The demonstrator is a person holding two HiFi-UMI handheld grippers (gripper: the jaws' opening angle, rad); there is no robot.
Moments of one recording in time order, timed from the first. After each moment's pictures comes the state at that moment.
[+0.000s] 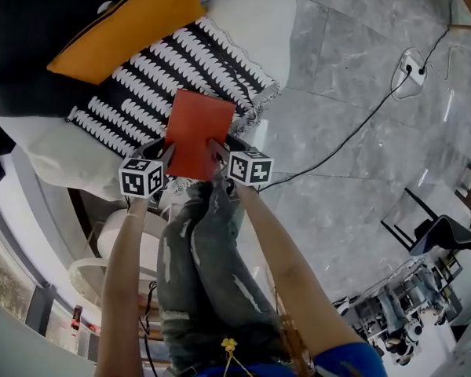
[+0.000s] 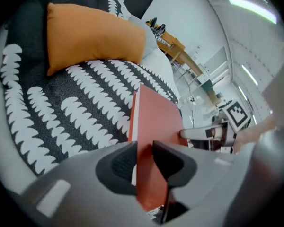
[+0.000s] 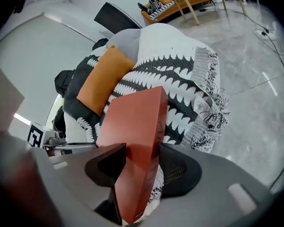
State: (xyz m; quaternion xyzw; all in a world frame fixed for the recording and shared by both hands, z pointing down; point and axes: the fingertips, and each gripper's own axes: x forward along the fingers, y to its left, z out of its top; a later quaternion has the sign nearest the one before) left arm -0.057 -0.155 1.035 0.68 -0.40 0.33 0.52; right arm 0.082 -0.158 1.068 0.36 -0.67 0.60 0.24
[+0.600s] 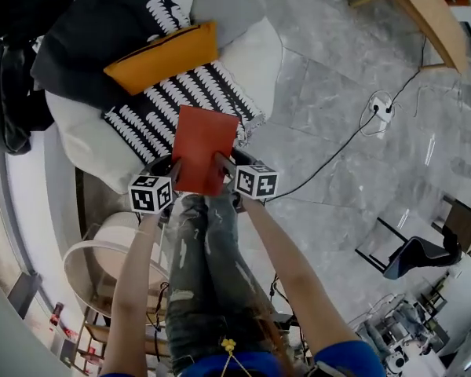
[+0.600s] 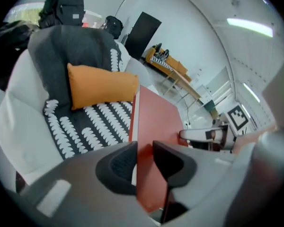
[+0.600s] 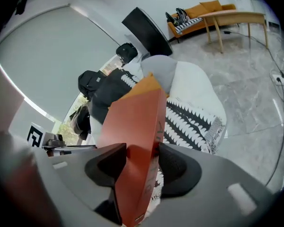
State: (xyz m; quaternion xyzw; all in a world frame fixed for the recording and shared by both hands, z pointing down) left arm -0.061 -0.177 0.837 0.68 -0.48 0.24 0.50; right arm 0.077 -0.209 0.865 0.34 -0.73 0.53 0.26
